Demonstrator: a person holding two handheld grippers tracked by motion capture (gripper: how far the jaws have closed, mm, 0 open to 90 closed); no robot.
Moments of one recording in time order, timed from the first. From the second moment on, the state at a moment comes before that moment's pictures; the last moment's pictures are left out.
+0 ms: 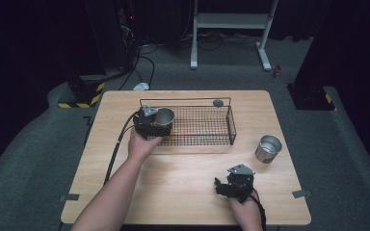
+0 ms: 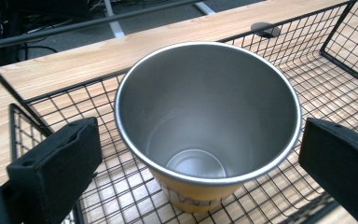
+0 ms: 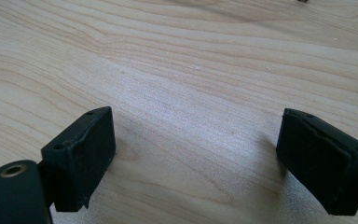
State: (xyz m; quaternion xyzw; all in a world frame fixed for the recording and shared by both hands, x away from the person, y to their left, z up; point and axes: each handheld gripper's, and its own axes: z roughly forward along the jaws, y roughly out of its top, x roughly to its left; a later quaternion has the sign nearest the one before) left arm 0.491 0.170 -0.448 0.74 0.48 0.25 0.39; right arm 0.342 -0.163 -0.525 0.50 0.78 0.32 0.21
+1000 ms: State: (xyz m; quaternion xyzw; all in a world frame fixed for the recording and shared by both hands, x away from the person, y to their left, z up) left arm 0.435 0.179 -0.432 0.75 0.45 0.23 0.43; right arm 0.342 -0.163 -0.525 0.50 0.78 0.32 0.21
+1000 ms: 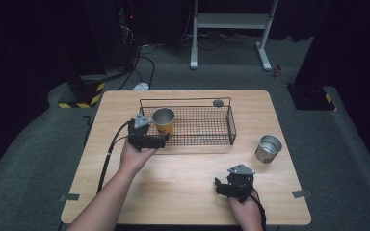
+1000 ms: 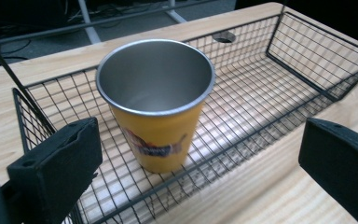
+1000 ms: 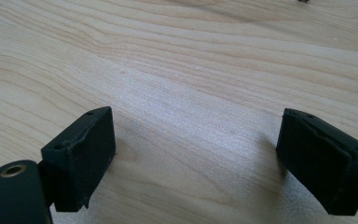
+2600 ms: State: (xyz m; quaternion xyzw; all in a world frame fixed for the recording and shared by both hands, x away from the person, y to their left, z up) left arm 0.358 0.230 -0.495 0.78 0.45 0.18 0.38; right arm 0.342 -0.163 -0.525 0.50 0.78 0.32 0.21
